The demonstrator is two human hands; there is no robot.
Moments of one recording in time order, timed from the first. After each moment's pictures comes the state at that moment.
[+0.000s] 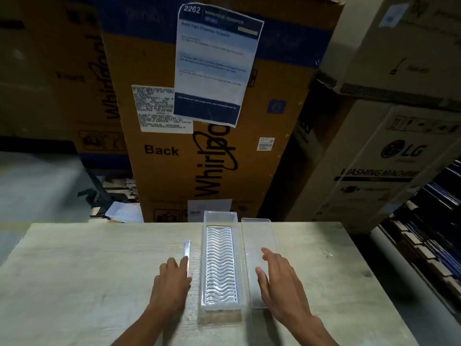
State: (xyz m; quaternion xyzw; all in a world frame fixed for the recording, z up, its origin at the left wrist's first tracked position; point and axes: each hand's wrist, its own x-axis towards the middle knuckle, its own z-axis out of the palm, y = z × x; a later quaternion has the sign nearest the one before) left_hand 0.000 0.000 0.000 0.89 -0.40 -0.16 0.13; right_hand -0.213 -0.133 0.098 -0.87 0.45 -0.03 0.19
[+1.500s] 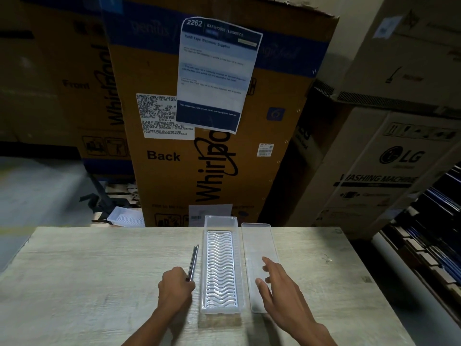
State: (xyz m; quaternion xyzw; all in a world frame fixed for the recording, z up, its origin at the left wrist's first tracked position) left_hand -0.001 -0.011 0.012 0.91 -0.23 -0.24 0.26; right_hand -0.227 -0.133 0.099 -0.88 0.41 -0.02 0.24
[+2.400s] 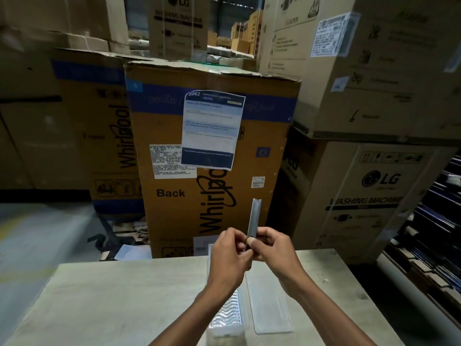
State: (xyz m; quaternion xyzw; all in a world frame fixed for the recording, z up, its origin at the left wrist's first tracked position) left_hand -0.091 -0.030 0.241 0.73 -0.38 -0.16 0.55; right_hand -0.187 -0.115 0.255 -0.71 0.34 -0.29 0.55
